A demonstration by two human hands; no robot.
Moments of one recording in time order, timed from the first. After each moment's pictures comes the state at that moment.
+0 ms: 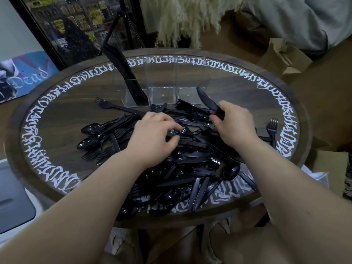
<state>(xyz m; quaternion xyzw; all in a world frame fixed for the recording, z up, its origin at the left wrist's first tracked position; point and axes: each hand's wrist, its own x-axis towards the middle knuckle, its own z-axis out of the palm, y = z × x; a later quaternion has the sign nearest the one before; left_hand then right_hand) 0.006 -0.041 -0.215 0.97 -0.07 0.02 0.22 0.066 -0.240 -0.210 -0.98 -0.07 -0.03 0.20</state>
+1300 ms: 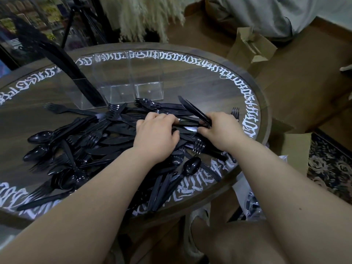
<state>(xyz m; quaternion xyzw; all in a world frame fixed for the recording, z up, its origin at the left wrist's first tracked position) 0.034 -0.141 -0.233 0.99 -0.05 -0.03 0.16 0.062 -0.320 -0.232 -0.97 -0.06 0.09 0.20</state>
